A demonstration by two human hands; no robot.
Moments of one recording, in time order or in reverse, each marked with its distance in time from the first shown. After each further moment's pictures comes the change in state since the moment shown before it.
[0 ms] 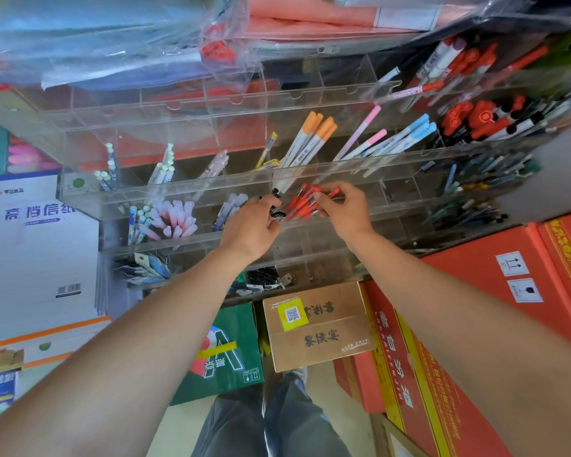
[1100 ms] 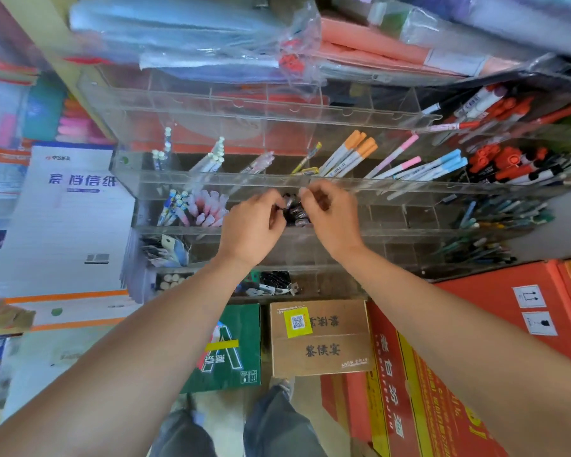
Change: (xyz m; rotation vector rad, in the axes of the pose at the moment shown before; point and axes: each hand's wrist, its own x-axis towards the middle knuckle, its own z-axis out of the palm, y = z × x) left_hand -0.041 -0.019 -0.025 -0.045 0.415 0.060; right_hand -0.040 -0.047 0.048 -0.183 -0.094 -0.457
